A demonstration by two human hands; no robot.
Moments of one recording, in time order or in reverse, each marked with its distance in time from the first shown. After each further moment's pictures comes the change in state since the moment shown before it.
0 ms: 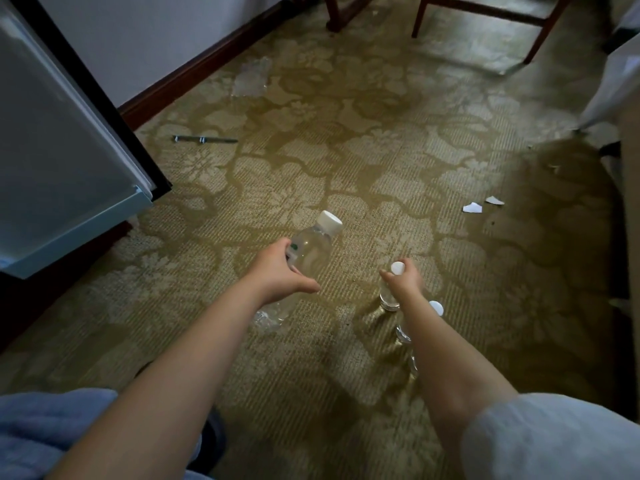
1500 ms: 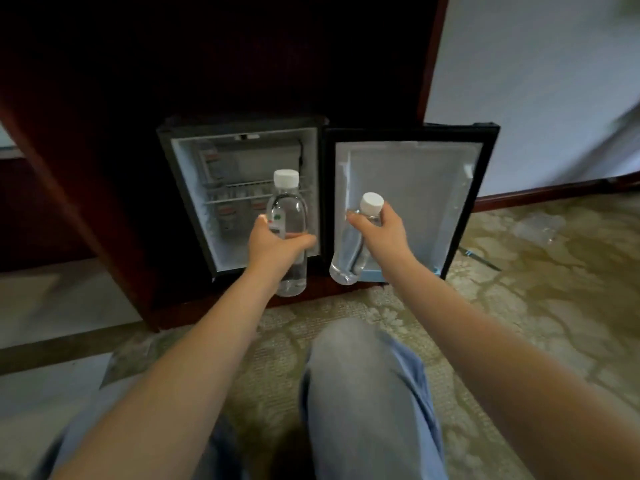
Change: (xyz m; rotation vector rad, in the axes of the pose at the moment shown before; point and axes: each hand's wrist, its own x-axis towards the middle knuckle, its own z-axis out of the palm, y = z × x) left_hand -0.267 -0.198 -0.279 -0.715 1.288 -0.111; right_hand -0.434 -0.322 0.241 0.235 -0.875 -0.974
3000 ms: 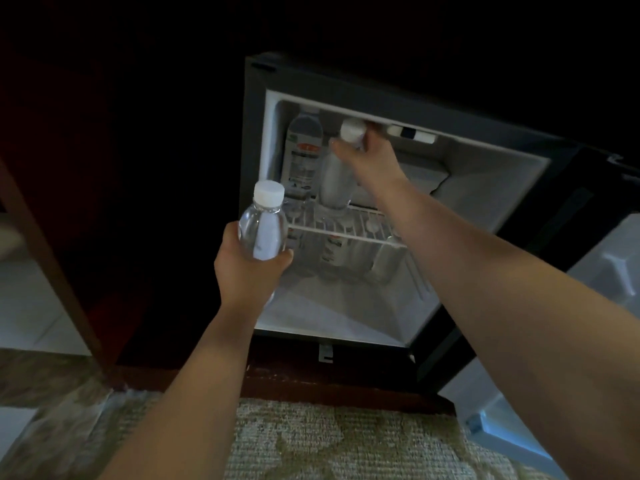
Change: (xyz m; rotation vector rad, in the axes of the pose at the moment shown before) left_hand 0.324 -0.179 -0.103 0.009 0.471 0.097; right_hand 0.310 0.006 0.352 -0.185 -0.325 -0.308
